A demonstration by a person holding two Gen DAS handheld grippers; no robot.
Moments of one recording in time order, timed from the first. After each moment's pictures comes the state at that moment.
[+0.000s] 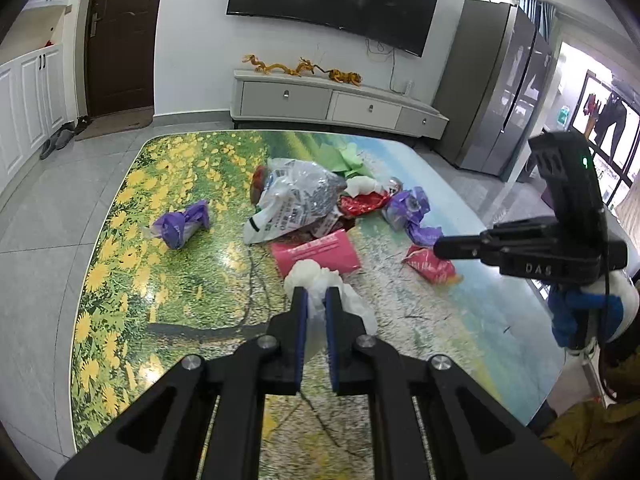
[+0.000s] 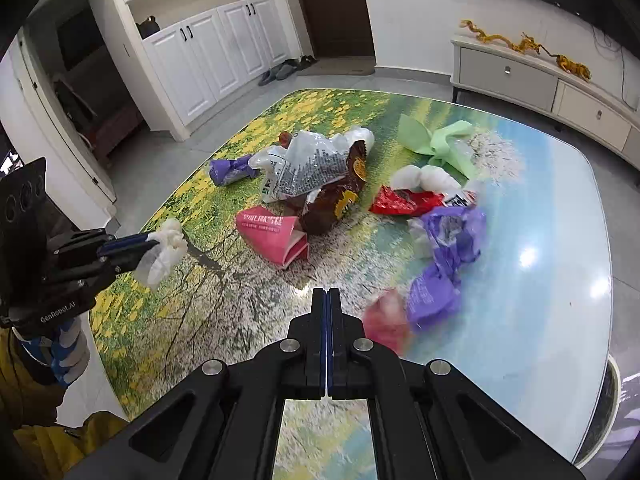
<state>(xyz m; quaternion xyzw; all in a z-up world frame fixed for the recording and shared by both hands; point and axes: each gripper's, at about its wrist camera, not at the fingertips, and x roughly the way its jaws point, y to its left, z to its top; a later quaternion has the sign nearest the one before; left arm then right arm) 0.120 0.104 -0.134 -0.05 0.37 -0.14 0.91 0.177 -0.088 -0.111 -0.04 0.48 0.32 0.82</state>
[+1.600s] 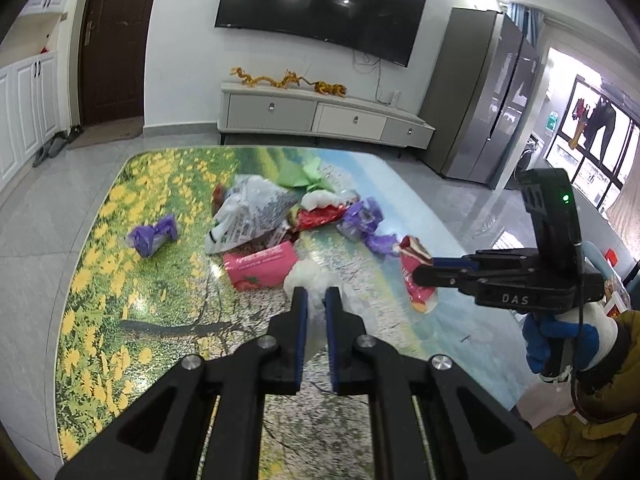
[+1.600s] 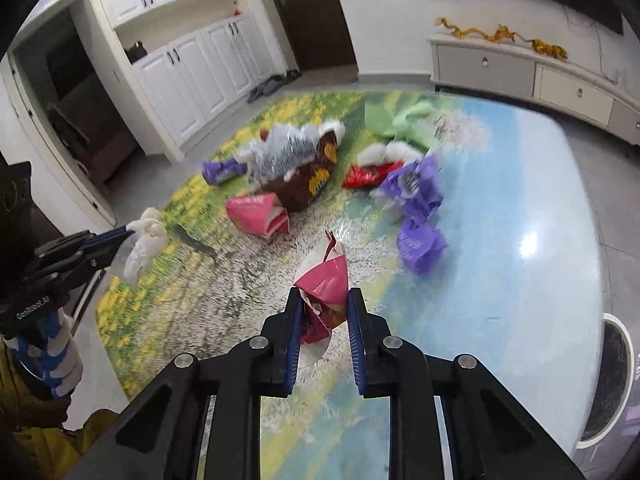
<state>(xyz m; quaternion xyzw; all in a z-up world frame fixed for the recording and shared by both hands) 0.095 0.067 -0.108 -0.05 0.35 -0.16 0.92 0.143 -0.135 -0.106 0.01 0.45 0.31 0.84</state>
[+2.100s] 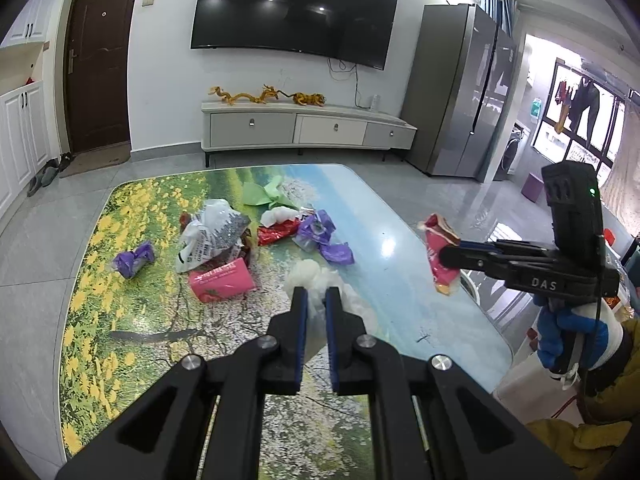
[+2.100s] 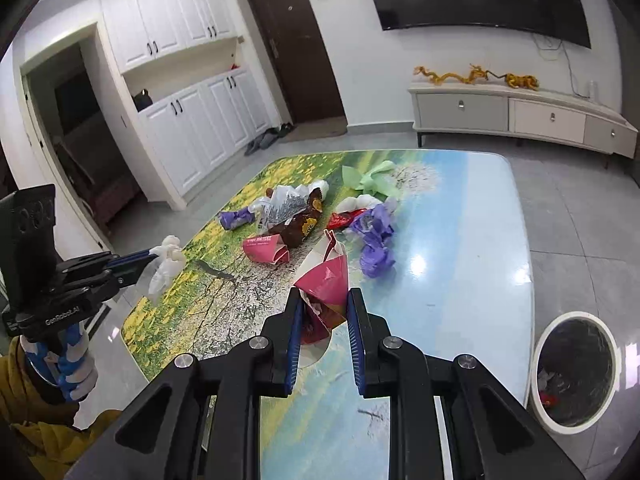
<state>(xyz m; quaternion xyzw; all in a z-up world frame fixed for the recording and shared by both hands) 0.067 0.023 -0.078 -0.02 0.33 -0.18 0.93 0.095 -0.204 -0.062 0.05 0.38 0.29 0.88</state>
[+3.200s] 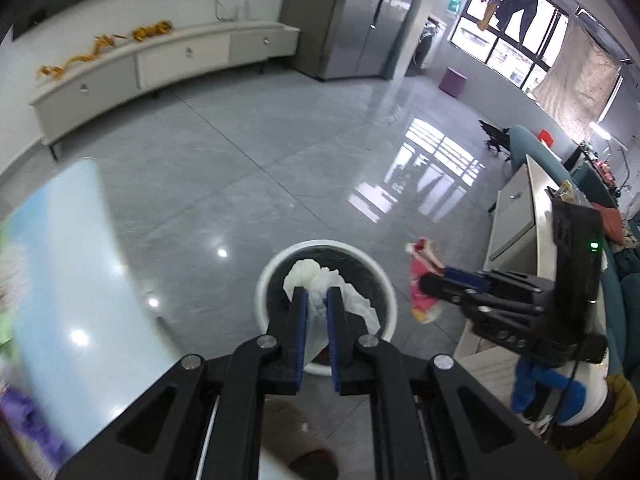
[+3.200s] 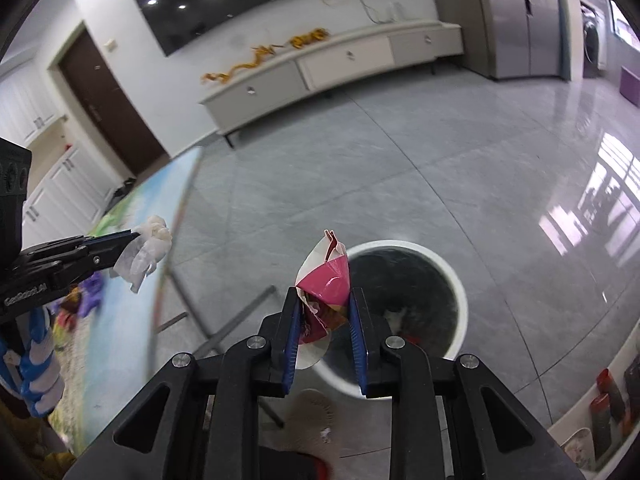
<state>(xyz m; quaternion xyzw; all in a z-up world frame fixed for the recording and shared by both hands) 0.274 -0.364 -0.141 0.07 0.47 -0.37 0.80 0.167 -0.524 -0.167 0.18 0.46 0.00 0.87</state>
